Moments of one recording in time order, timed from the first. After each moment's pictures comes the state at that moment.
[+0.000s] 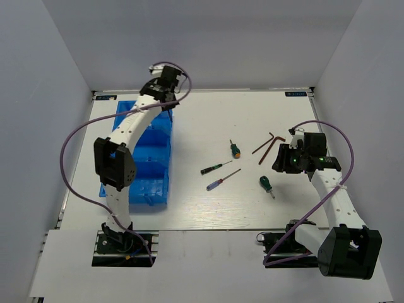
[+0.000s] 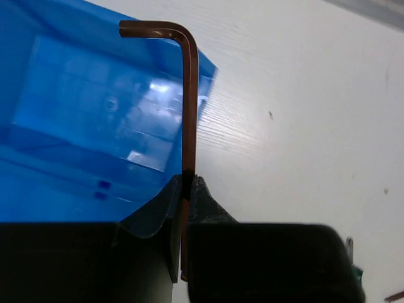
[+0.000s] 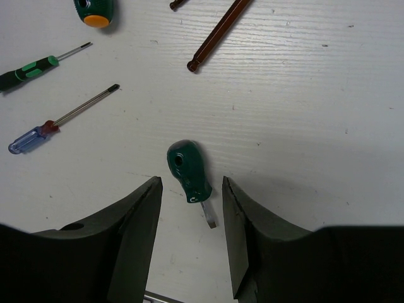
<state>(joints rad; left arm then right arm) -0.44 2.03 2.01 -0.84 -0.46 -0.56 -0.02 1.05 0.77 -0.63 -0.32 0.02</state>
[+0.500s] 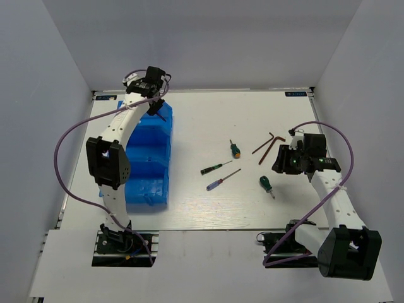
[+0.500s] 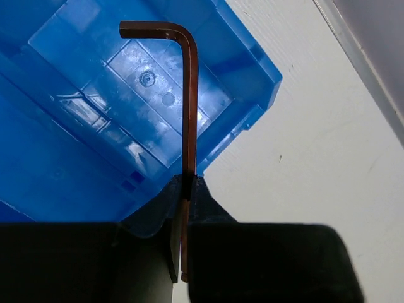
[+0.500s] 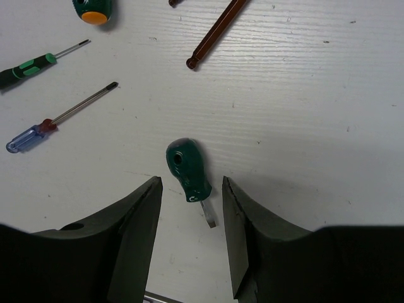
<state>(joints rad) -0.30 1.99 1.97 -0.97 -0.48 -1.00 -0.02 1.05 0.75 -0.63 -0.32 0.02</state>
